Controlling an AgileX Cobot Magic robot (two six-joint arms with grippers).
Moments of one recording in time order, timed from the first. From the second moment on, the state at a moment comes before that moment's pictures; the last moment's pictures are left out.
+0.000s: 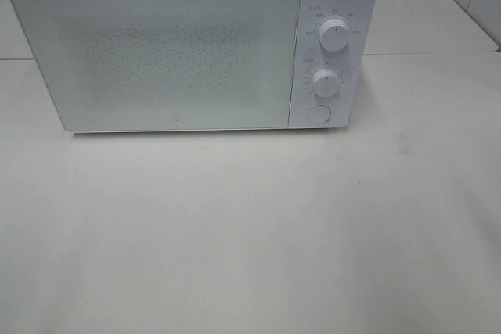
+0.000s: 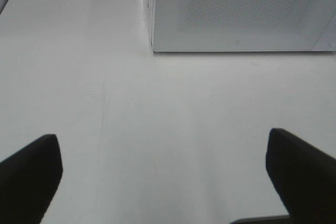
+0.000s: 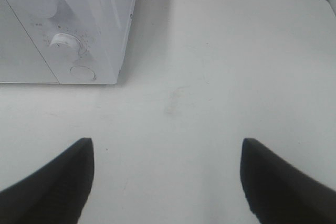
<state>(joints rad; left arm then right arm) 0.00 0.00 -0.52 -0.14 1.07 0.05 0.08 0.77 -0.52 -0.05 0.34 0.17</state>
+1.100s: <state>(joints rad) 0.00 0.00 -0.52 -0.14 1.07 0.05 0.20 1.22 -0.19 0.26 -0.71 -0.08</state>
